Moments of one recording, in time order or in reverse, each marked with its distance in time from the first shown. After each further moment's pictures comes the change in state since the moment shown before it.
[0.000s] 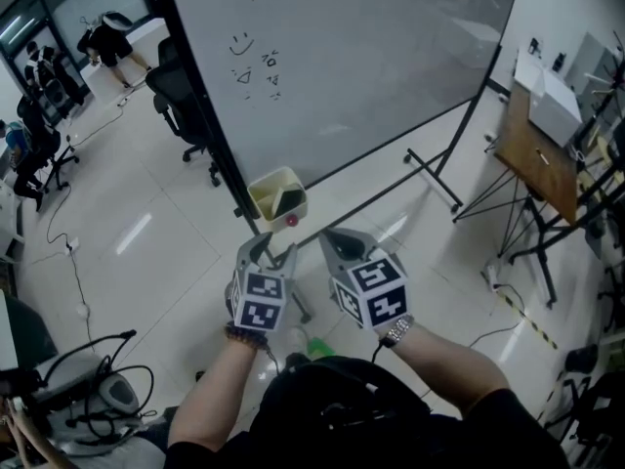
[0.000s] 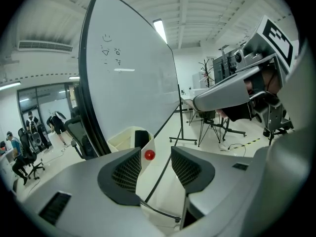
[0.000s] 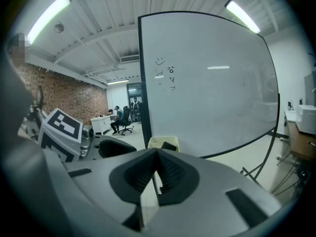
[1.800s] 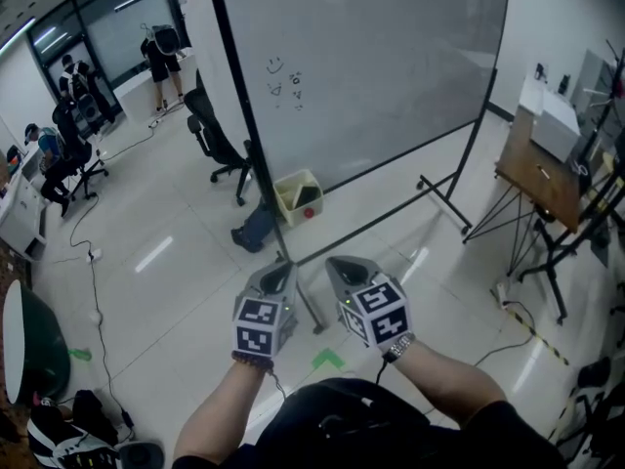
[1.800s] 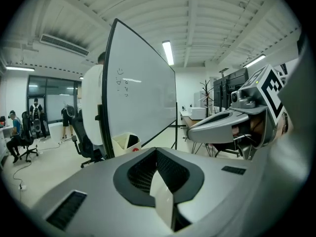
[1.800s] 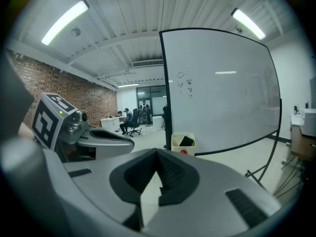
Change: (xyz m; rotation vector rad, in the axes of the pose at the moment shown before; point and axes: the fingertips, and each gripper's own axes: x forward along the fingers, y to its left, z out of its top) left arm -0.144 -0.057 0.000 -0.144 -0.153 -0.018; right arm -0.093 0.086 -0.031 -0.055 -0.046 0.073
